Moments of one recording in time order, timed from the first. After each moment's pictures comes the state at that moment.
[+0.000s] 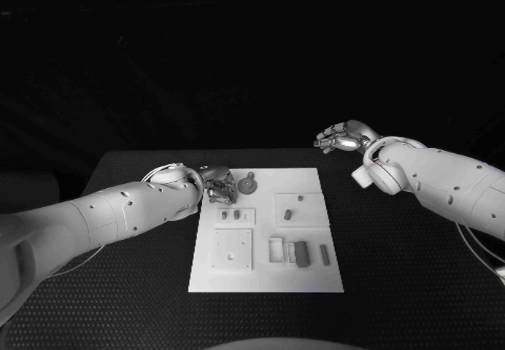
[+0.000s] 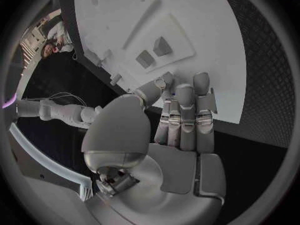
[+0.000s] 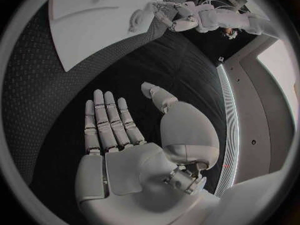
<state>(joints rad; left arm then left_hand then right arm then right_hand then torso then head) 1.19 -0.55 -0.14 1.00 -1.32 -0.13 0.03 1.20 -0.06 0.63 -0.29 0.05 1.06 0.11 0.30 0.52 1.34 0.04 0.07 0.24 1.31 -0.07 0.97 0.79 0.02 1.32 -0.17 0.30 1.31 1.26 -0.56 -0.04 0.90 -0.74 -0.21 0.12 0.96 -0.09 0.50 -0.17 0.41 0.64 0.18 0.31 0.41 0.80 0.21 0.40 0.11 0.76 0.19 0.44 0.42 0.14 0.41 0.22 0.28 1.13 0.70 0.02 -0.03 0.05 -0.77</state>
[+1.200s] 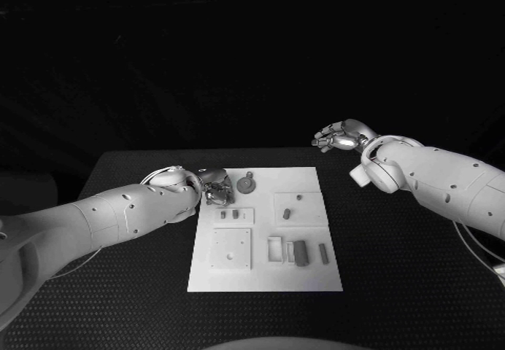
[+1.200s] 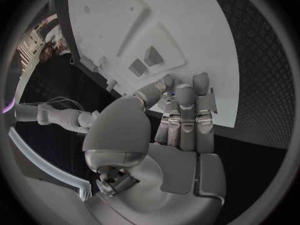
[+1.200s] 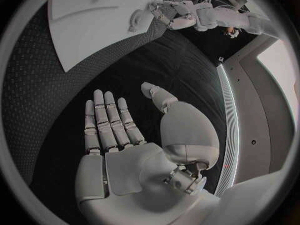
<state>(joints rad) 1.18 -0.54 -0.16 0.97 -1.34 -0.14 0.02 1.19 -0.05 0.63 -0.29 0.06 0.94 0.15 0.24 0.49 1.33 0.05 0.07 0.23 1.29 -0.06 0.98 0.78 0.02 1.32 -0.17 0.31 1.31 1.26 -0.55 -0.04 0.89 -0.74 -0.21 0.12 0.96 -0.09 0.50 -0.17 0.41 0.64 0.18 0.31 0.41 0.80 0.21 0.40 0.11 0.76 0.19 0.43 0.42 0.14 0.41 0.22 0.27 1.13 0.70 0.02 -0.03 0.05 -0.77</state>
